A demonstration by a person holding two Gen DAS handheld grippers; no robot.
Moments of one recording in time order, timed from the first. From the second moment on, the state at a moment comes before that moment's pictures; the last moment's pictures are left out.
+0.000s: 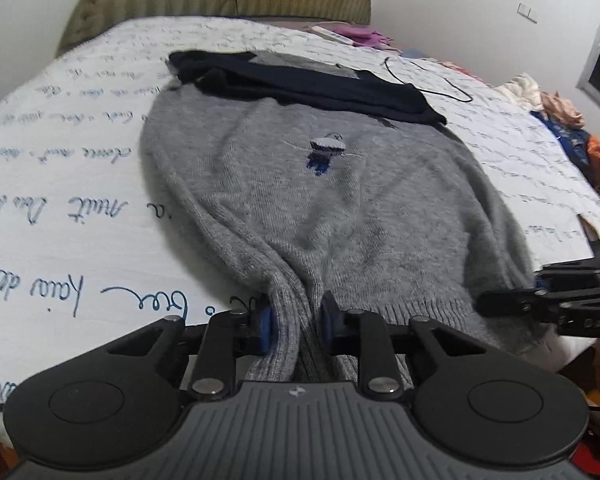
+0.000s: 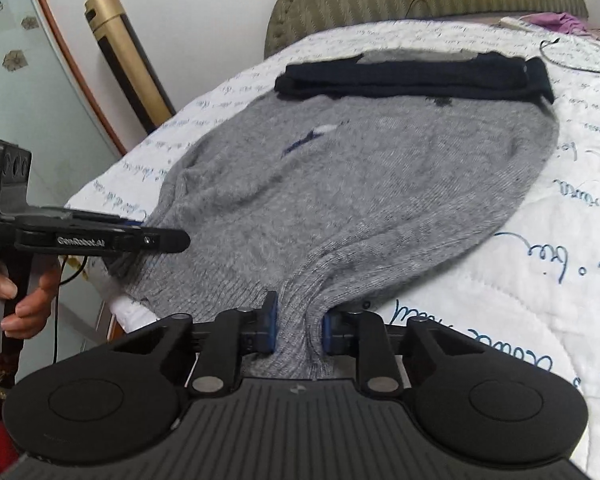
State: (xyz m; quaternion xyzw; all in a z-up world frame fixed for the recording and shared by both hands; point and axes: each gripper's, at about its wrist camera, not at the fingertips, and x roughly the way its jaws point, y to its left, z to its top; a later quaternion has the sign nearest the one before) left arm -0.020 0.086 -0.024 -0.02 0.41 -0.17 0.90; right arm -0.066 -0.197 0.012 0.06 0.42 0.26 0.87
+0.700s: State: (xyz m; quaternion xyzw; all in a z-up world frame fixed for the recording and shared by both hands) left arm -0.024 0.047 0.016 0.07 0.33 -0.14 0.93; right arm -0.057 -0.213 0.044 0.08 0.36 0.24 0.90
